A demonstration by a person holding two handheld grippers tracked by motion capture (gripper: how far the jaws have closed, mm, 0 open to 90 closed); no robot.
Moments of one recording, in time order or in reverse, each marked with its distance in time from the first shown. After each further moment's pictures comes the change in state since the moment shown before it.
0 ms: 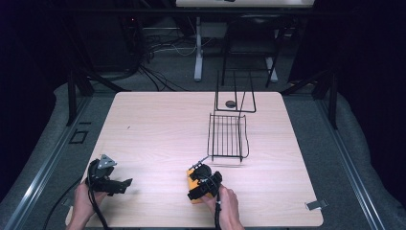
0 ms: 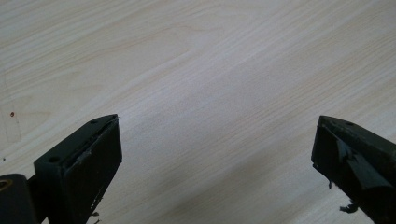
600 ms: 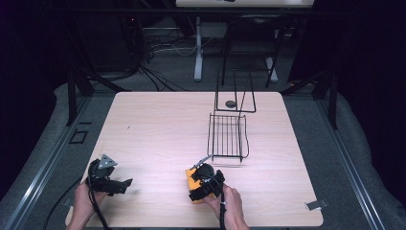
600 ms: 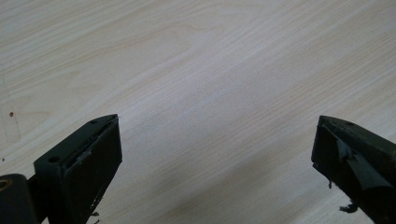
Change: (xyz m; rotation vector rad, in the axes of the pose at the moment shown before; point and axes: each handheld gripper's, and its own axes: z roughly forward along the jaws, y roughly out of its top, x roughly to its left) left arm -0.001 0.000 0.001 -0.001 0.005 0.000; right arm 0.000 -0.002 -0.024 -0.033 0.037 -0.047
